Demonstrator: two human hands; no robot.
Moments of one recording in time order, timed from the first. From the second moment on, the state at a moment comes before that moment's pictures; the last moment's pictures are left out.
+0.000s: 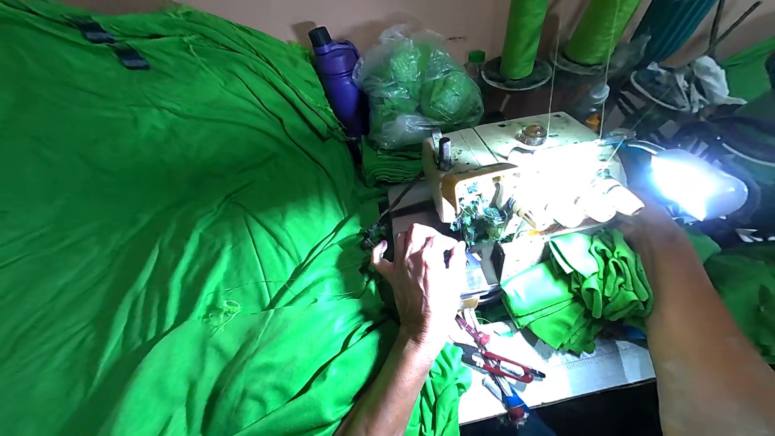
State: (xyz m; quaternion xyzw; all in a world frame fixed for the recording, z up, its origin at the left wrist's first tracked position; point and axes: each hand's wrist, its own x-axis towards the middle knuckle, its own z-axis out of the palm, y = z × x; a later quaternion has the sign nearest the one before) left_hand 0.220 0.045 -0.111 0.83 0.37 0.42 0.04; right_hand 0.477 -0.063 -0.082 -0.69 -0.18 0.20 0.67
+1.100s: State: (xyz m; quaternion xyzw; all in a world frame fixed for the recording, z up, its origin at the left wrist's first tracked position) left_hand 0.201 0.035 -0.110 0.83 0.17 0.51 0.10; right_hand 0.294 -0.056 -0.099 -0.60 -0.37 0.16 0.69
